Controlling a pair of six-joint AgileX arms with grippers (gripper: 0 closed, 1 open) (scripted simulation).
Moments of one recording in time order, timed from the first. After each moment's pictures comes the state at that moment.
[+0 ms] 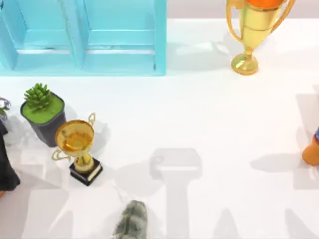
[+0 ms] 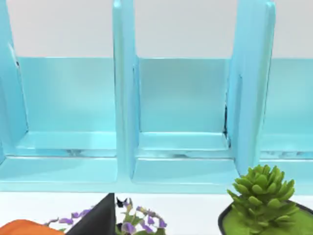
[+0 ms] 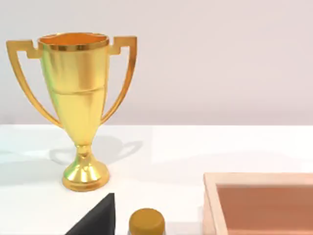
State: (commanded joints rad) left arm 0.00 0.00 0.00 0.00 0.00 0.00; right arm 0.00 0.00 0.00 0.00 0.00 0.00
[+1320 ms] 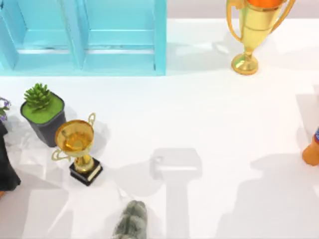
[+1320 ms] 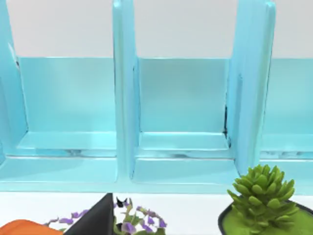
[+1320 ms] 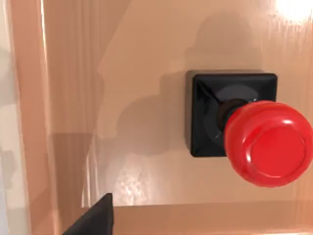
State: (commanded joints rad) left arm 0.00 0.00 0.00 0.00 0.00 0.00; right arm -0.44 1.46 1.22 -1.15 0.00 -0.43
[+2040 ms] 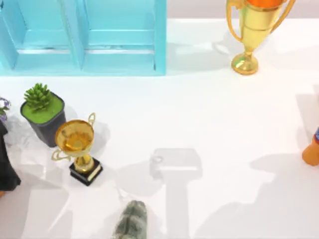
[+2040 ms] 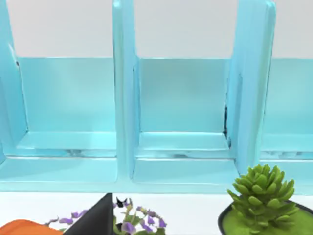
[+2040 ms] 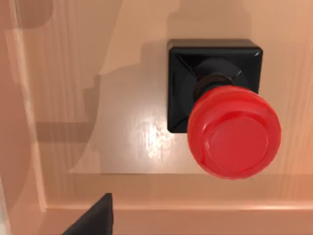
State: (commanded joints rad) left arm 0.00 0.00 0.00 0.00 0.00 0.00; right arm -0.51 1.67 1.42 -1.32 0.00 -0.50
